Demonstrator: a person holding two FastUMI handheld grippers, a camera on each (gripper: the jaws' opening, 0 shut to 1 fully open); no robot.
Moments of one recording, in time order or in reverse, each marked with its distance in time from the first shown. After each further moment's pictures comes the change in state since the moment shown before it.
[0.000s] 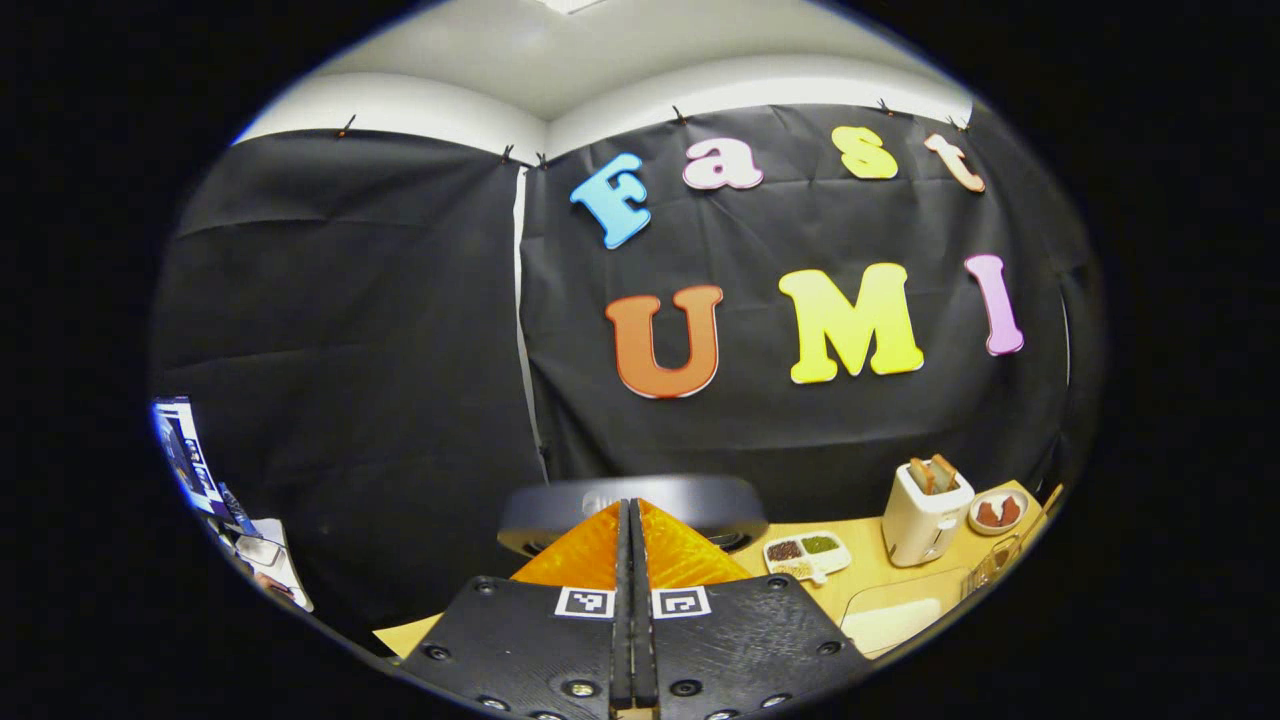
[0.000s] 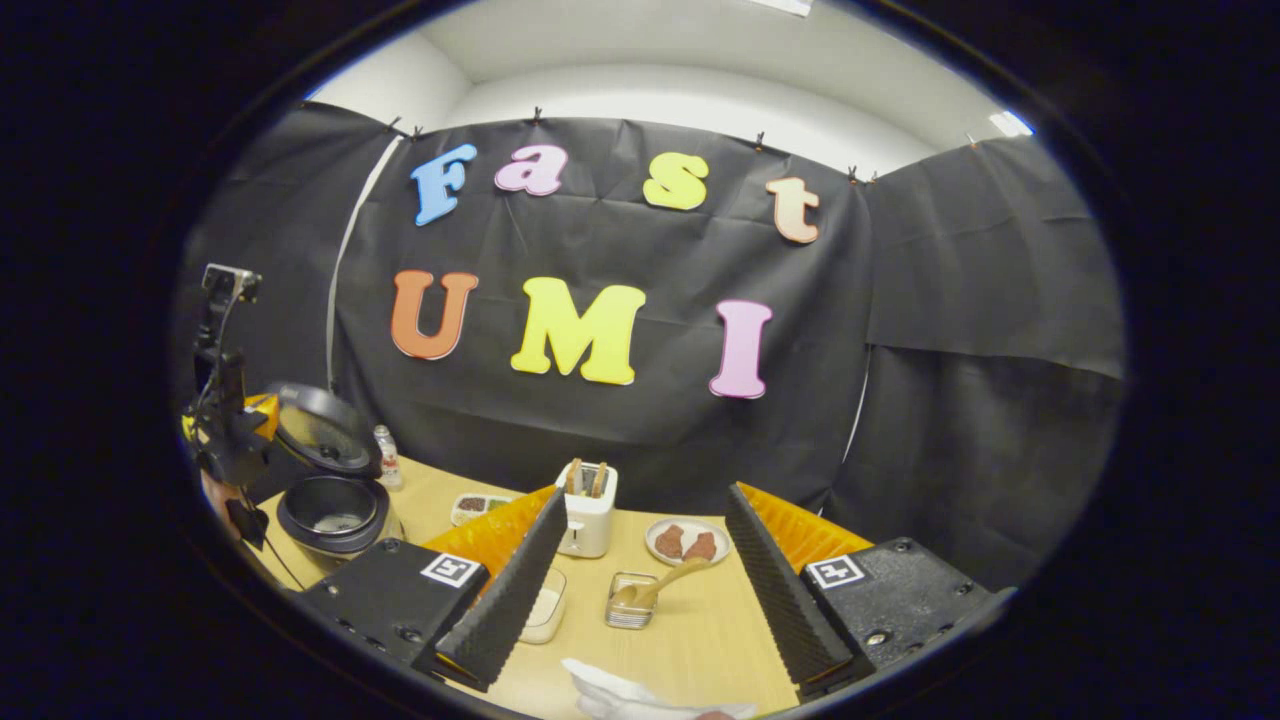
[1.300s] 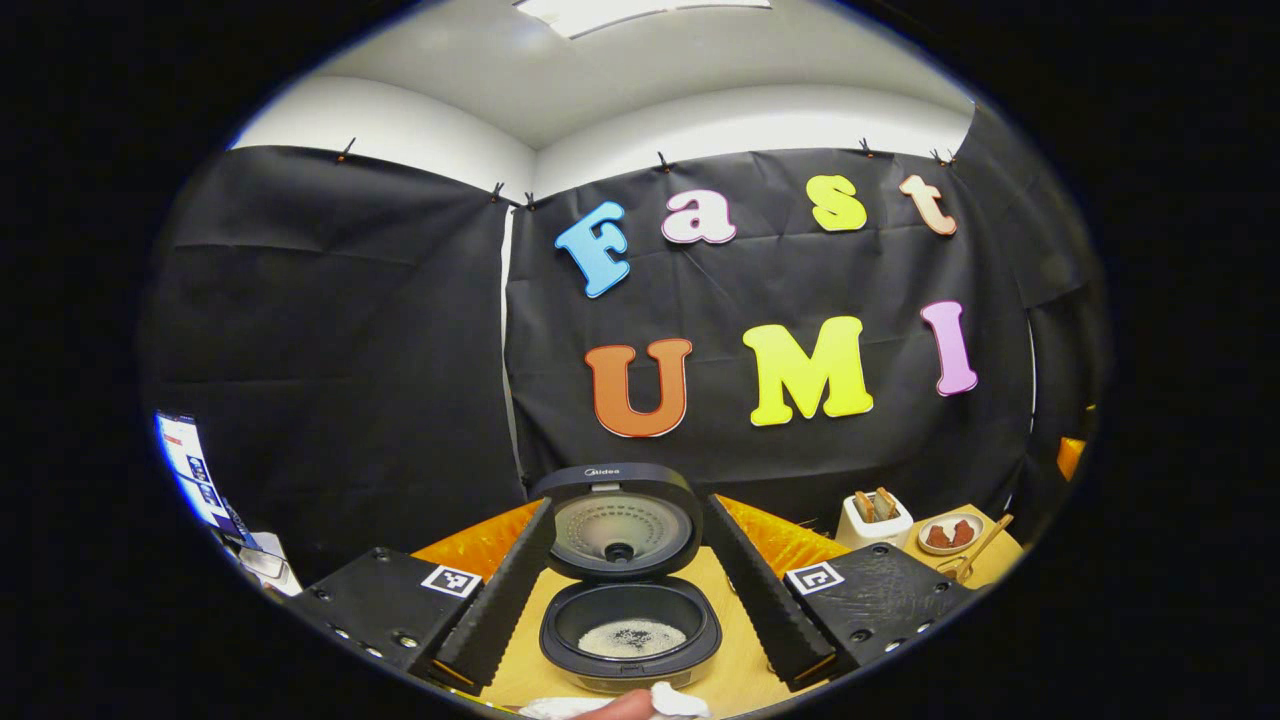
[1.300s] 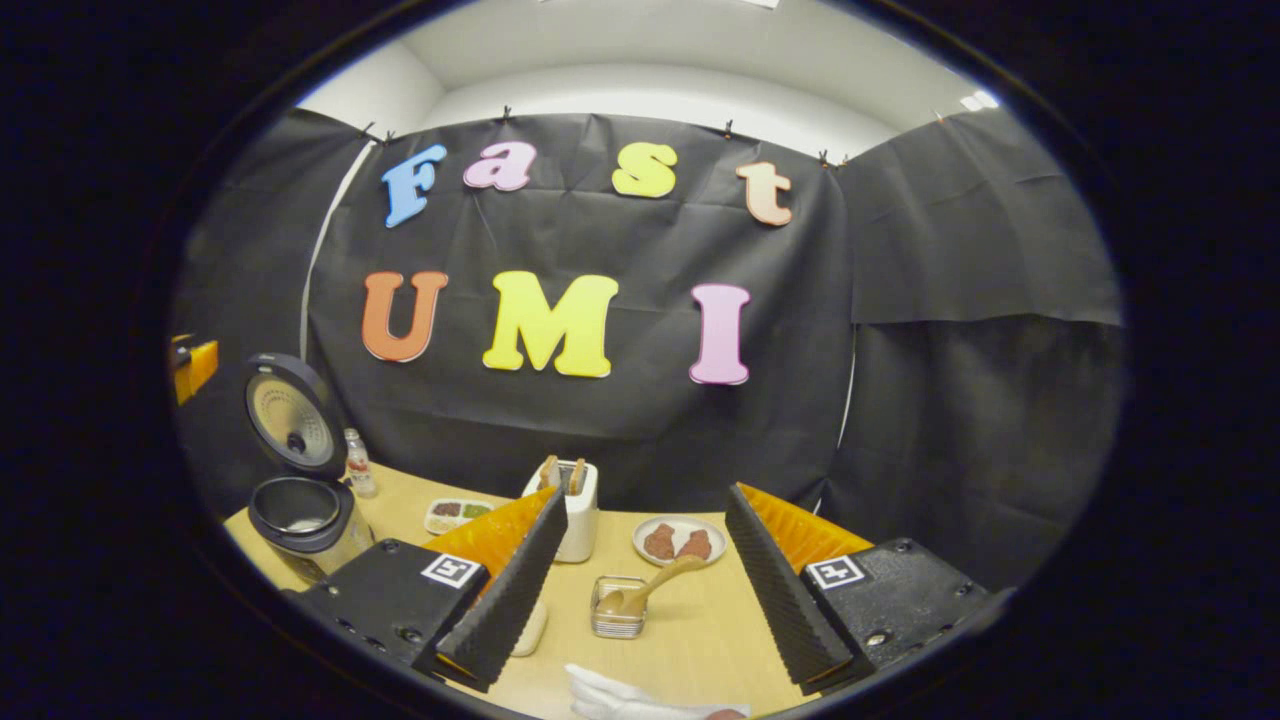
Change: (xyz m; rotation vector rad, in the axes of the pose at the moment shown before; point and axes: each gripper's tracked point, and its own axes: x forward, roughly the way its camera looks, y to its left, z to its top) left arm -0.079 -0.003 0.047 -0.009 -0.067 -0.080; right arm 0.058 -0.025 -0.073 0.064 0.005 -0.048
